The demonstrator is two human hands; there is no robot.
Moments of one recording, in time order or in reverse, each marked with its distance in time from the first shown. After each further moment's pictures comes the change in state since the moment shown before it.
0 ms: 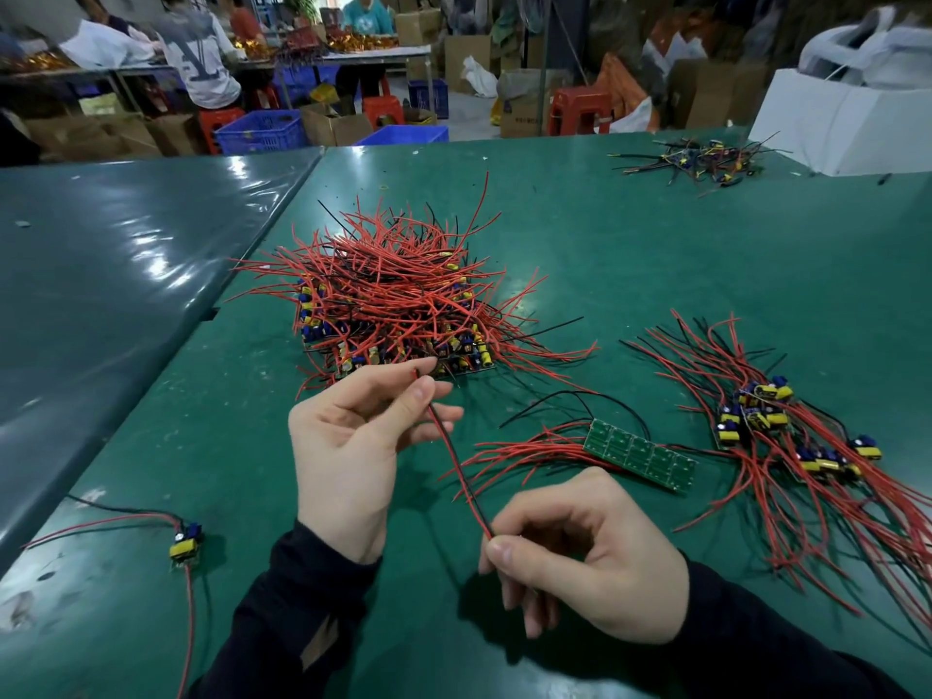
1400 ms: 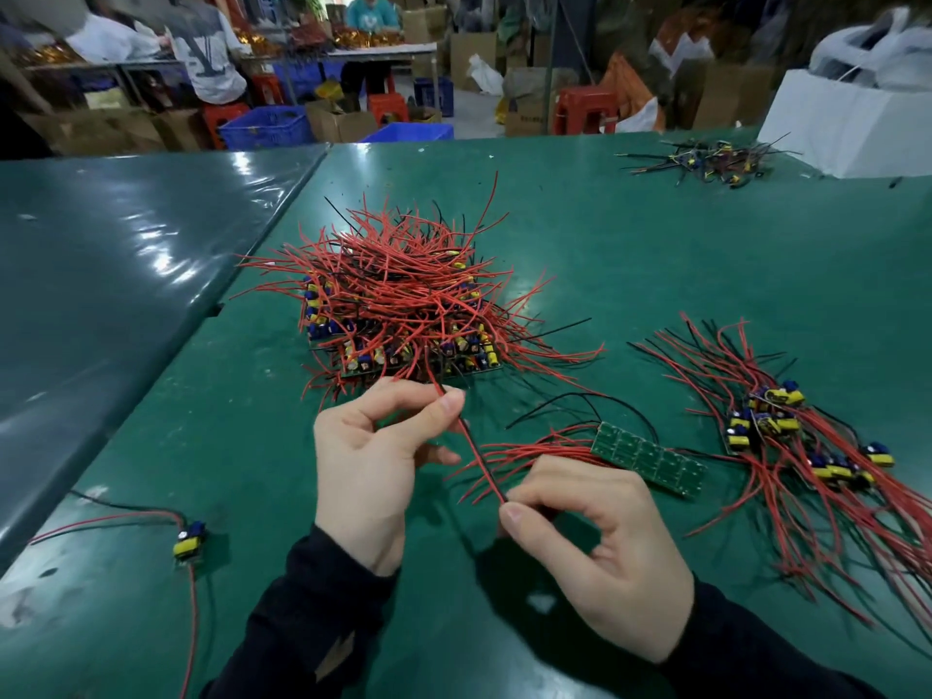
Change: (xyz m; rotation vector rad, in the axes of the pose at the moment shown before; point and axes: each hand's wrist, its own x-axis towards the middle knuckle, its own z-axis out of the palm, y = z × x) left_hand -0.002 -0.004 0.002 0.051 0.025 -0.099; right_hand 0.005 0.006 0.005 -0.449 0.342 -0.326
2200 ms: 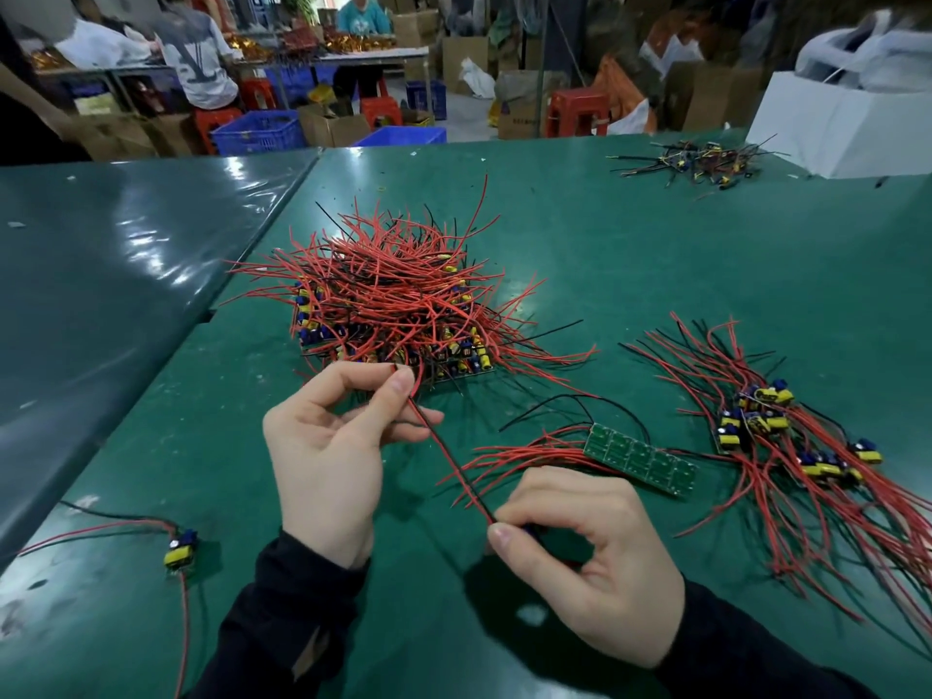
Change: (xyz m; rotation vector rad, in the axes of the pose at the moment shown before) left_hand 0.006 0.007 -0.007 0.011 0.075 0.186; right_hand -0.003 0.003 0.000 -0.019 -0.029 -0.072
